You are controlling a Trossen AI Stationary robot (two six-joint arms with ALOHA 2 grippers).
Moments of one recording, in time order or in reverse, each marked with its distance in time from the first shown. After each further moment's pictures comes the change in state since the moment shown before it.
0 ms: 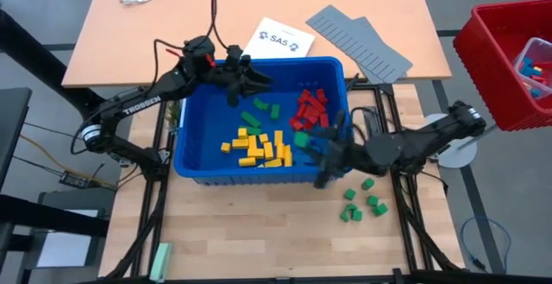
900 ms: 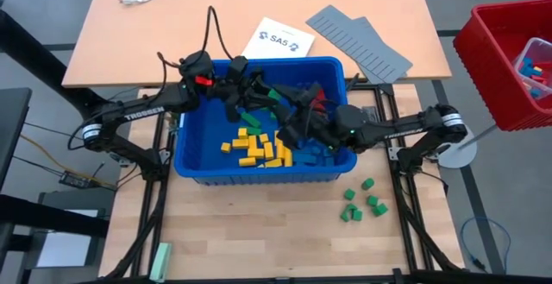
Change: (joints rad) left arm -0.196 0.008 0.000 0.263 -0.063 -0.151; right arm -0.295 0.207 -0.005 0.596 -0.151 -0.921
